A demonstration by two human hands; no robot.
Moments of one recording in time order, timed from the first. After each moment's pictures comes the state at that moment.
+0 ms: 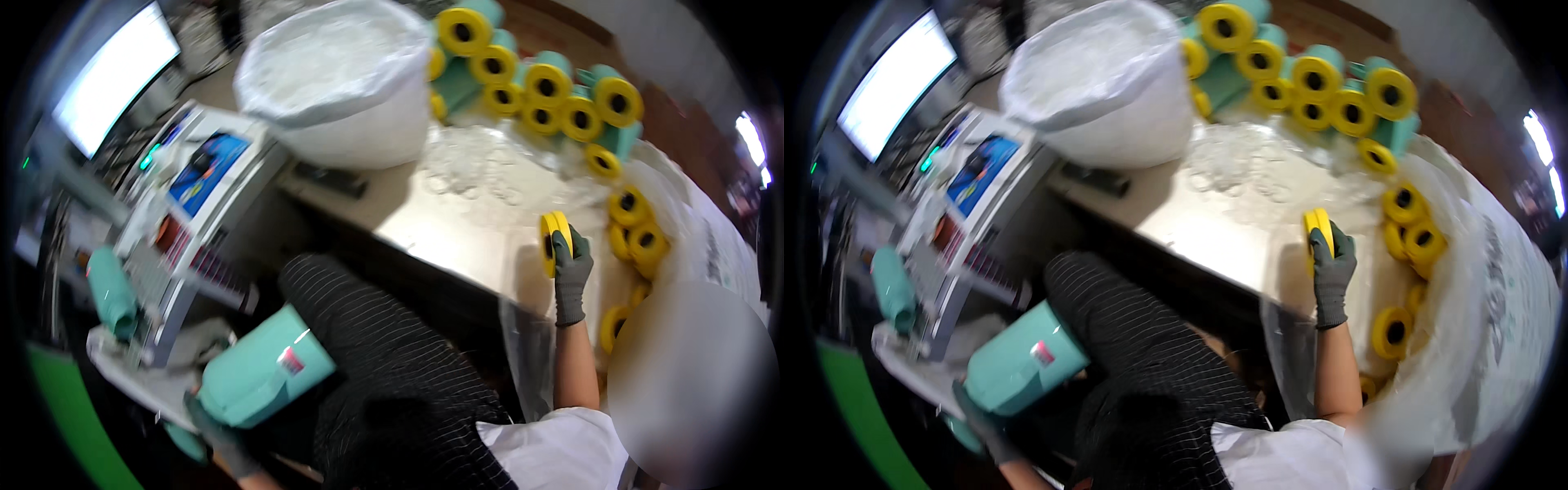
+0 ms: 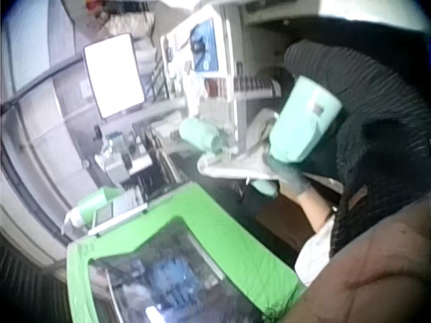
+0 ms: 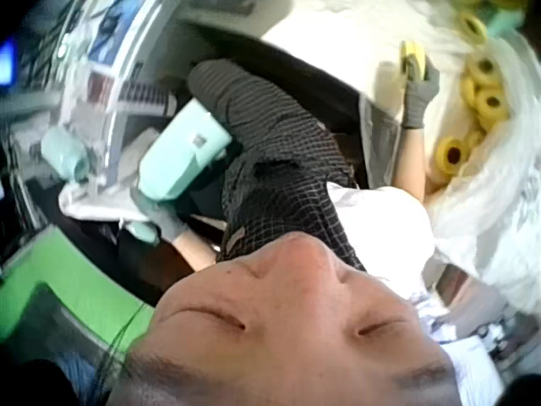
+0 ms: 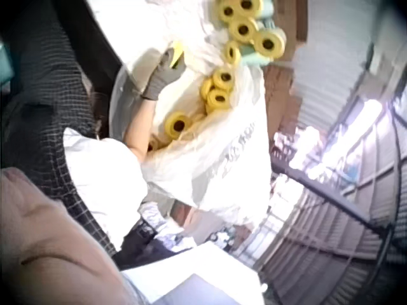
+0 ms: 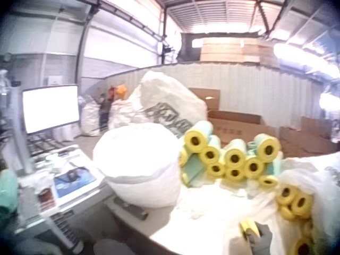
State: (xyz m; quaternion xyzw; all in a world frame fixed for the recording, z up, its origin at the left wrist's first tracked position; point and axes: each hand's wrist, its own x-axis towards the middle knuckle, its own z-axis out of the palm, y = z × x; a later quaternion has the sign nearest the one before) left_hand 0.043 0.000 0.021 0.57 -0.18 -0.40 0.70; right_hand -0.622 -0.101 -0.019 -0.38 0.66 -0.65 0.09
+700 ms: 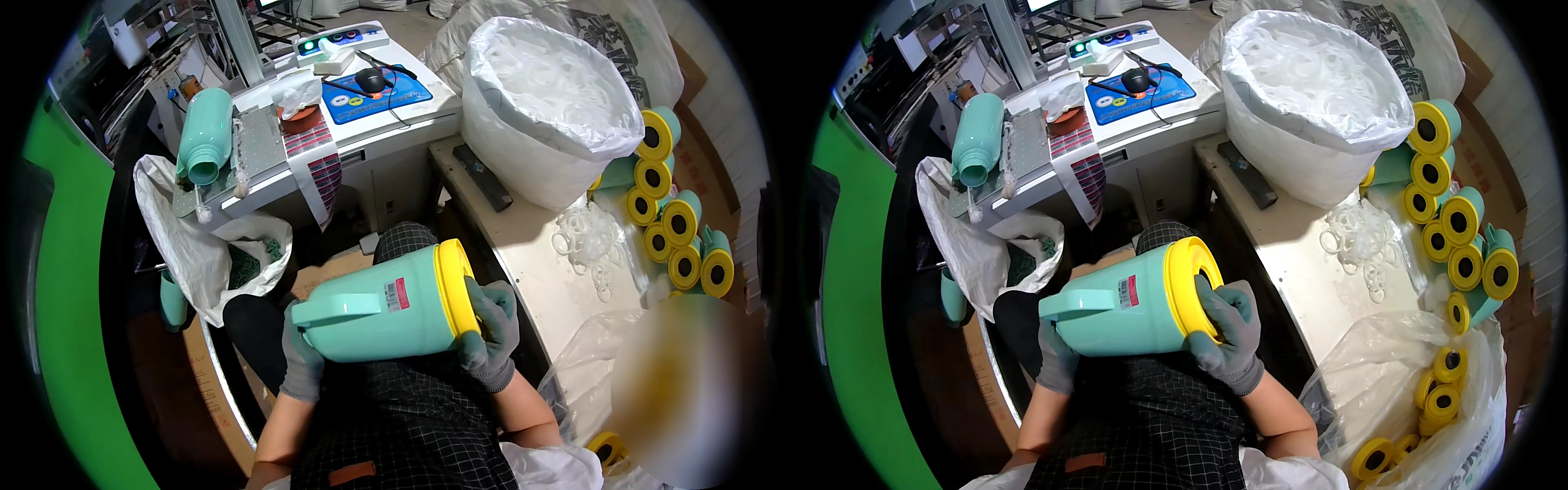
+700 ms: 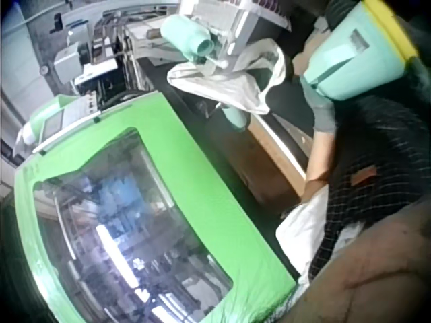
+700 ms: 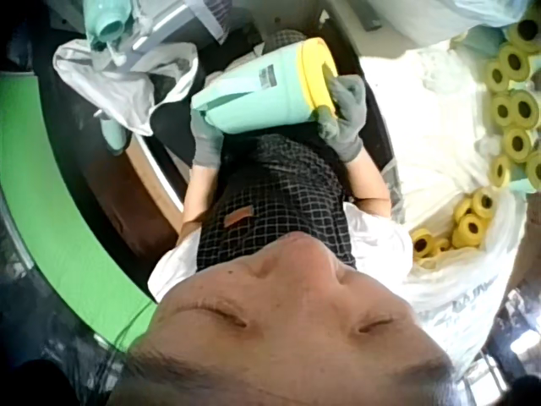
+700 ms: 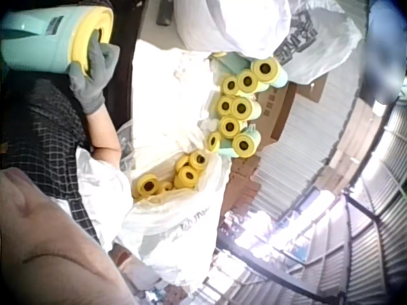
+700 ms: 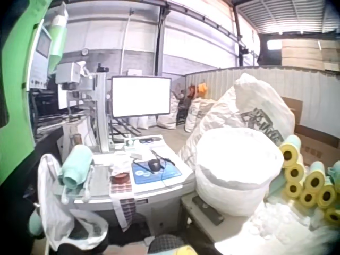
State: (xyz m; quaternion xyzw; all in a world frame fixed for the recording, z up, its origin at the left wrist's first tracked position) left_hand -0.027 0.004 -0.085 0.61 -0.35 -0.28 0.65; right_hand -0.314 -0.141 0.044 -0.76 0.23 -0.55 0.24
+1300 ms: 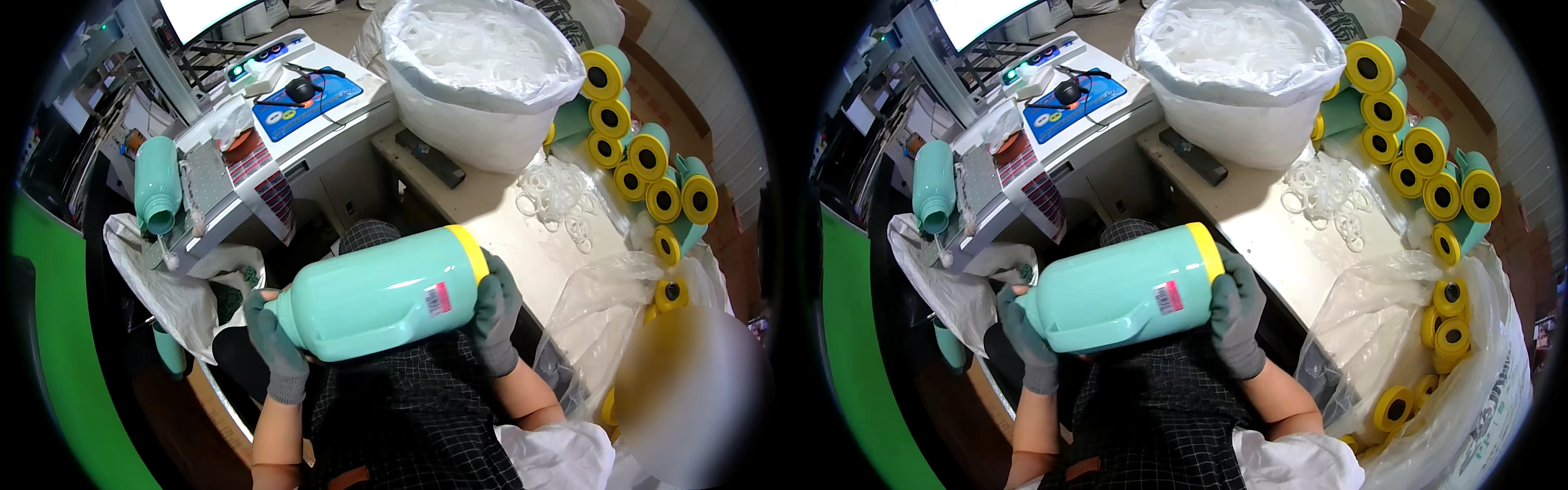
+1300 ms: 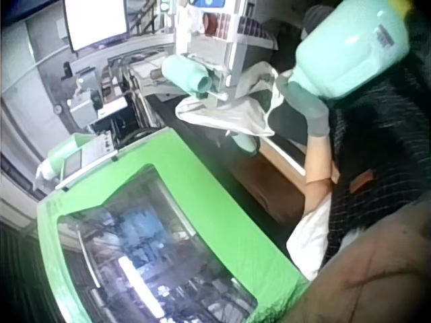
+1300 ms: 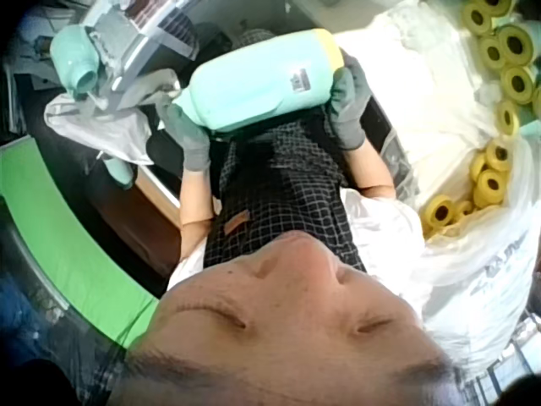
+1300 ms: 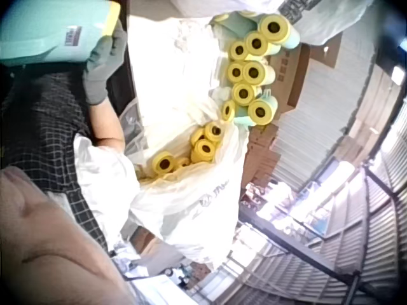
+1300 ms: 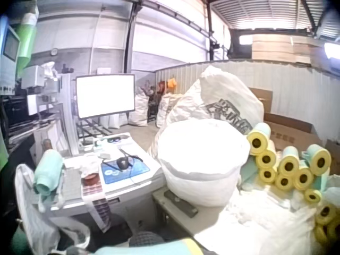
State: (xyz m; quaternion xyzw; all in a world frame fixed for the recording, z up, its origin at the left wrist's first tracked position) left_hand -0.060 -0.056 0.033 0.60 -0.37 -0.22 0.68; right_hand -0.342 -0.132 0.039 -0.51 0.46 -0.58 0.45
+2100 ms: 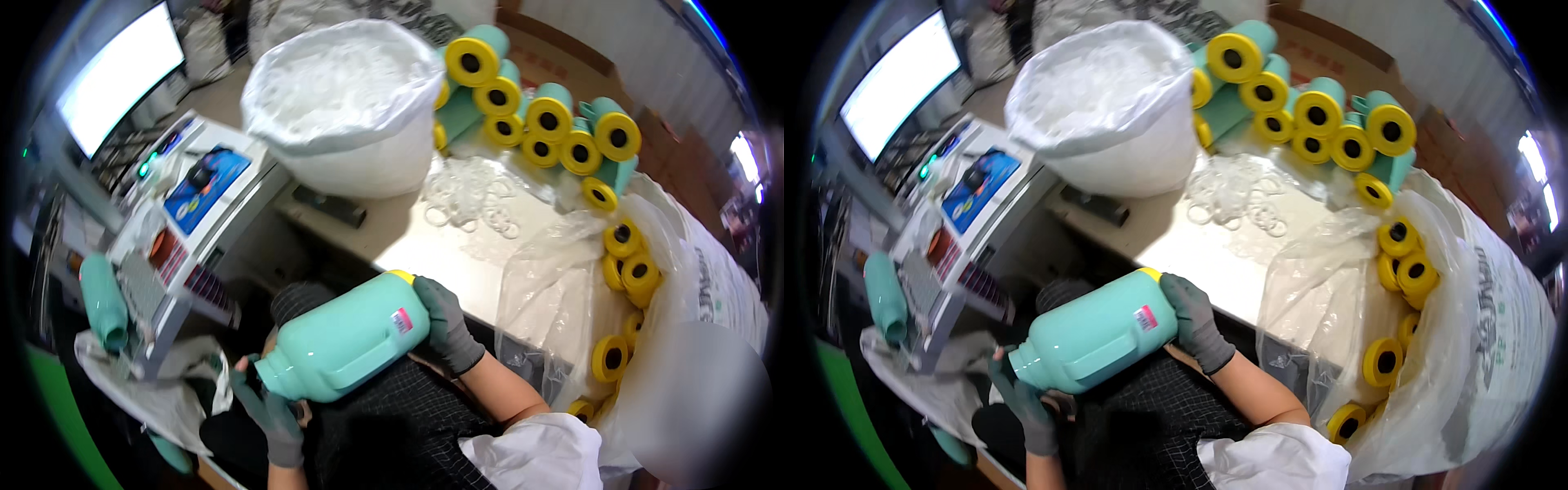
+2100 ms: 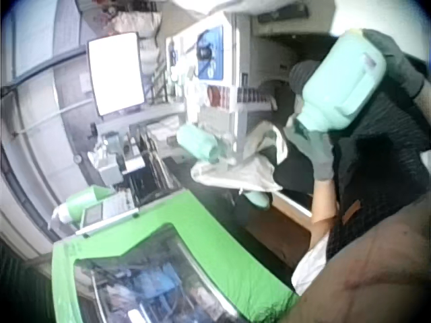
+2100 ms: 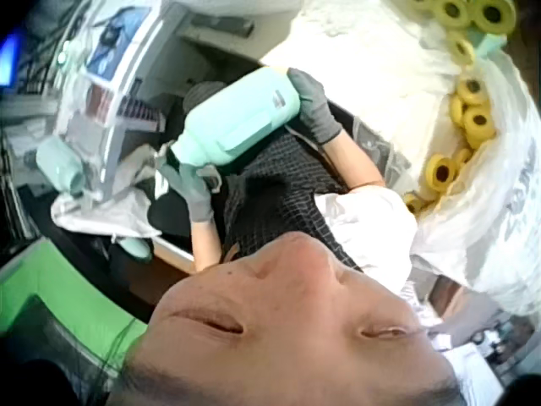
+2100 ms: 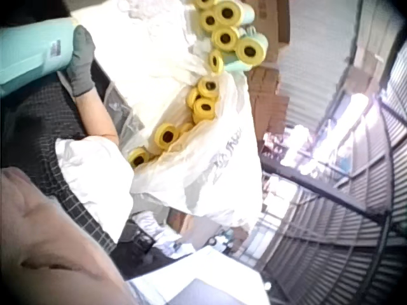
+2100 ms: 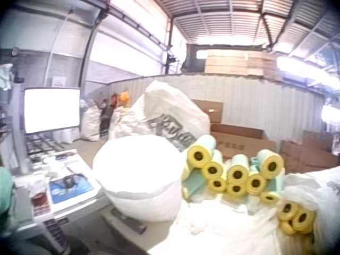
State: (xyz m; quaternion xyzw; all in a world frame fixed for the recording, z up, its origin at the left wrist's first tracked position) left_hand -0.099 -0.063 0.021 0.52 -0.42 -0.34 0.66; right_hand -0.389 -0.158 0.015 -0.33 0.48 -0.57 0.59
